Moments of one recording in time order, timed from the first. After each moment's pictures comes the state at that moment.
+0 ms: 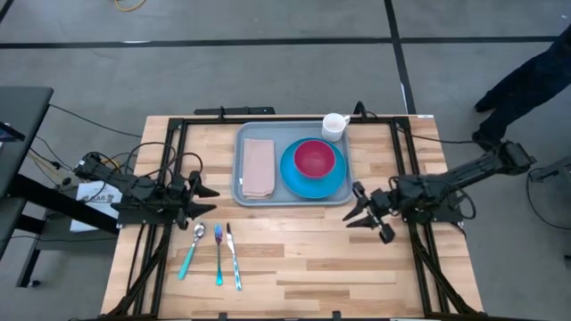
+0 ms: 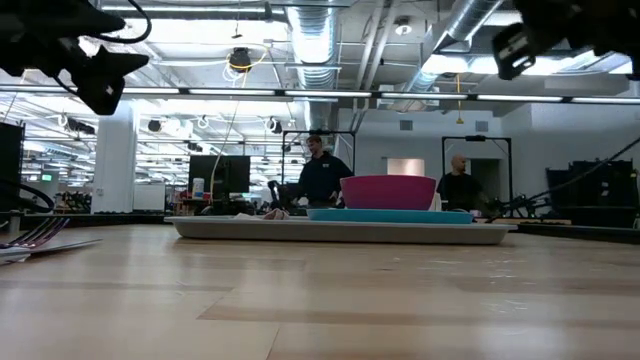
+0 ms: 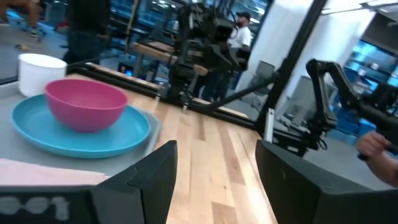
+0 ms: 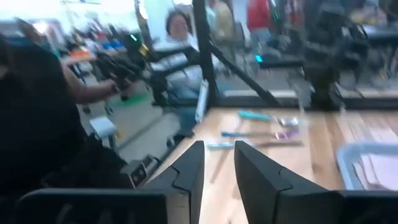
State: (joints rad) left arm -0.43 0.07 0.10 0.02 -0.40 -0.34; right arm 0.29 0.79 0.25 0.50 -0.17 0.10
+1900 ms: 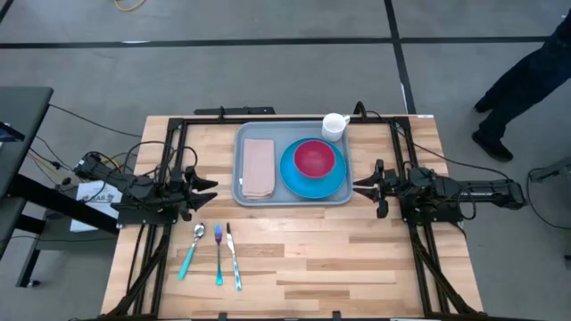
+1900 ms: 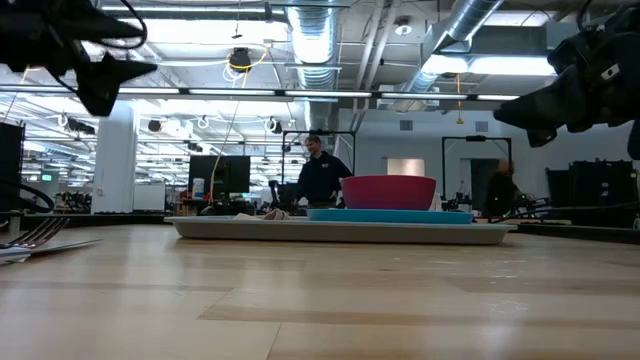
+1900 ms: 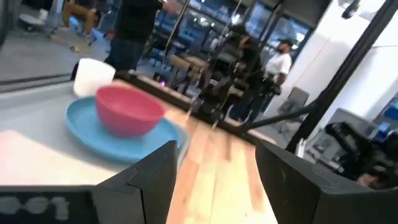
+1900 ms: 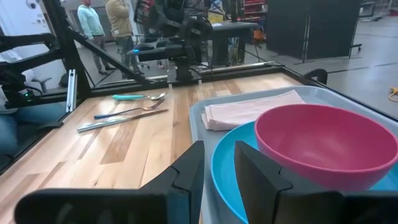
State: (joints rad) left arm -0.43 0.07 0.12 0.01 -0.58 -0.43; right arm -0.04 0.12 0.01 0.01 0.00 0.07
